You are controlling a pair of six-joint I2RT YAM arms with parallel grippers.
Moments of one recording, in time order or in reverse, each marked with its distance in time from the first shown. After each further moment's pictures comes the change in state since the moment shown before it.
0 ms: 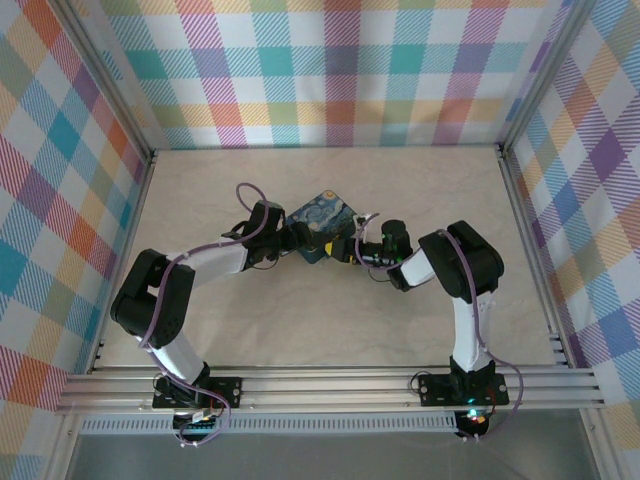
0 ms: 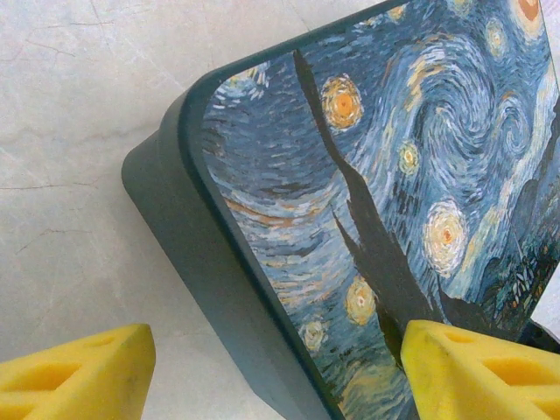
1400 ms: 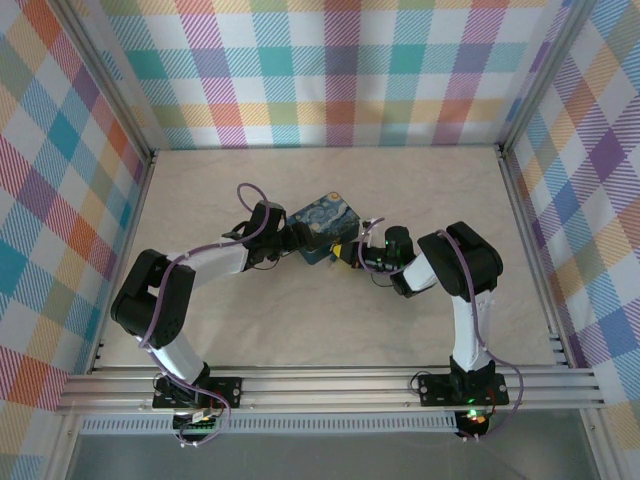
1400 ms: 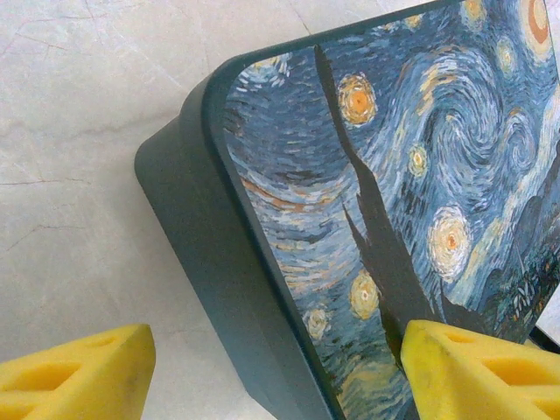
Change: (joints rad) left arm -0.006 0.000 0.000 0.000 0.000 0.000; right arm -0.003 0.013 -0.061 0.070 0.068 0.032
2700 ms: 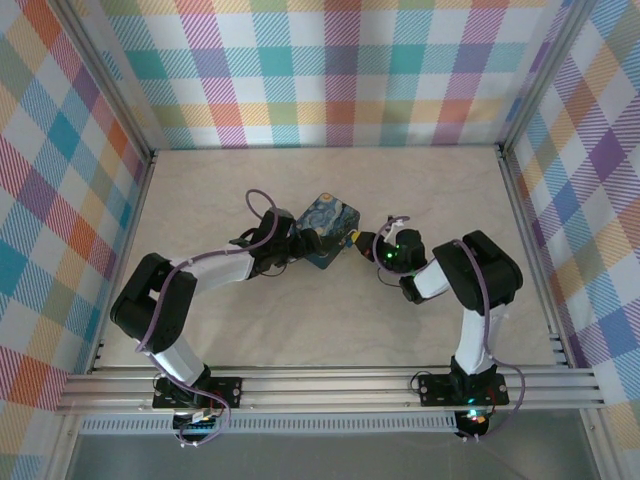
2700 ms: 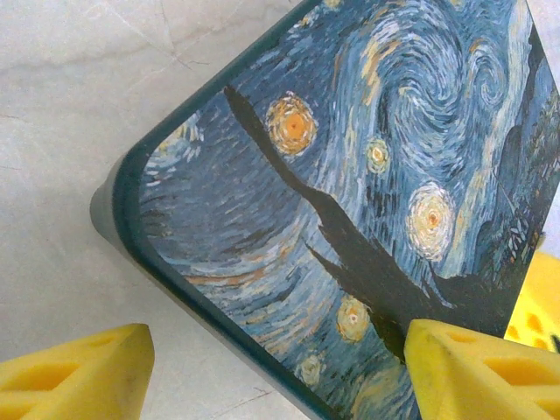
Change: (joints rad) left arm -0.080 -0.024 -0.032 0.018 -0.050 -0.039; right arm -0.021 -0.168 -0.118 0.006 0.326 0.281
